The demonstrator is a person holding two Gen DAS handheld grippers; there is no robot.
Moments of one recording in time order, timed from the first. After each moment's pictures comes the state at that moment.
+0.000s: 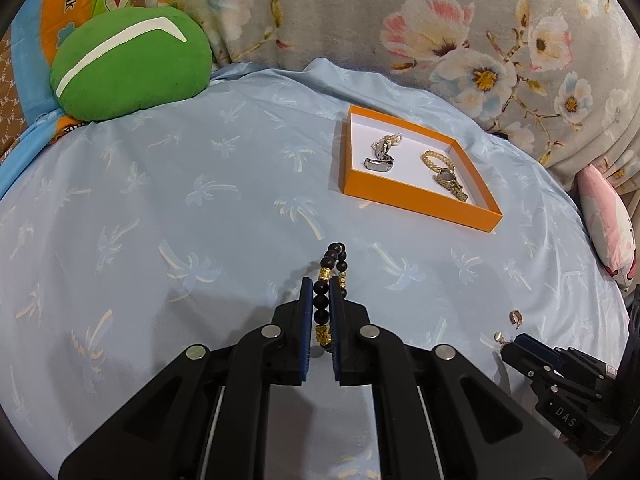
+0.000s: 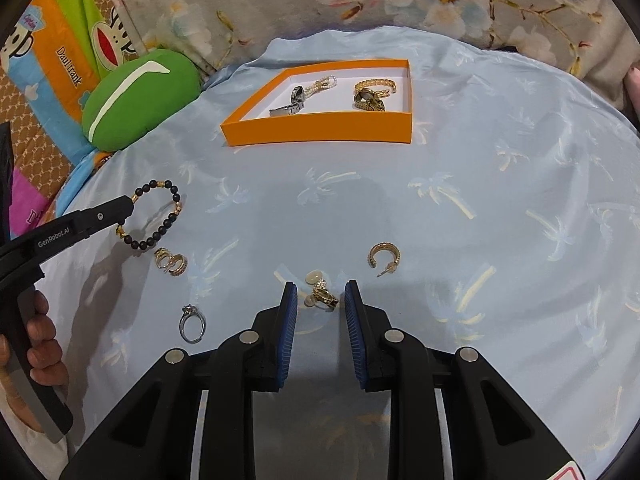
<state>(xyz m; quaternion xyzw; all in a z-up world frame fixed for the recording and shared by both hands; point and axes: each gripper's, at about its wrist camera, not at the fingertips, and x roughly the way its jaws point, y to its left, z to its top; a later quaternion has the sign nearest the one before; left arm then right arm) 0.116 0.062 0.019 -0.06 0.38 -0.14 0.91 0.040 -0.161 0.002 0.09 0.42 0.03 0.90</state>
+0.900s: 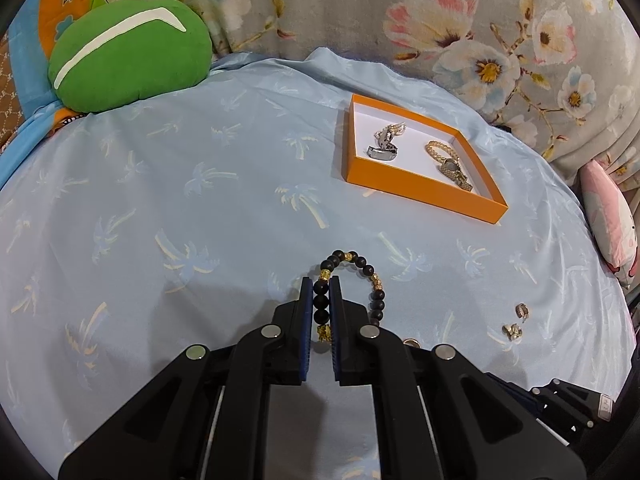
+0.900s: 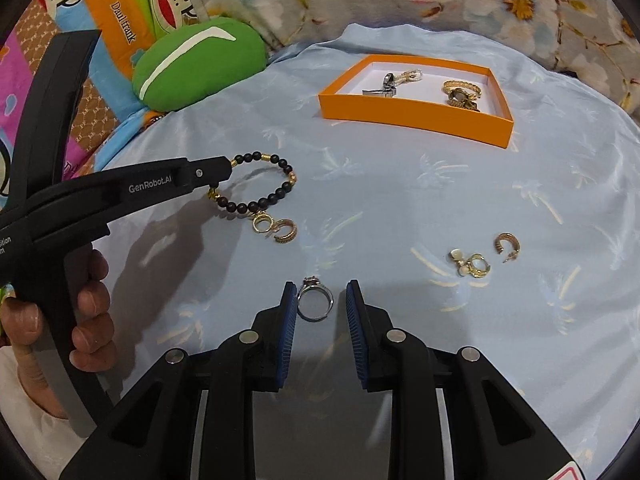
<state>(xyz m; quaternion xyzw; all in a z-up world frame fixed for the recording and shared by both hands) 0.120 0.062 0.009 -0.06 0.39 -0.14 0.91 0.033 -0.083 0.002 0.04 0.44 0.10 0.89</state>
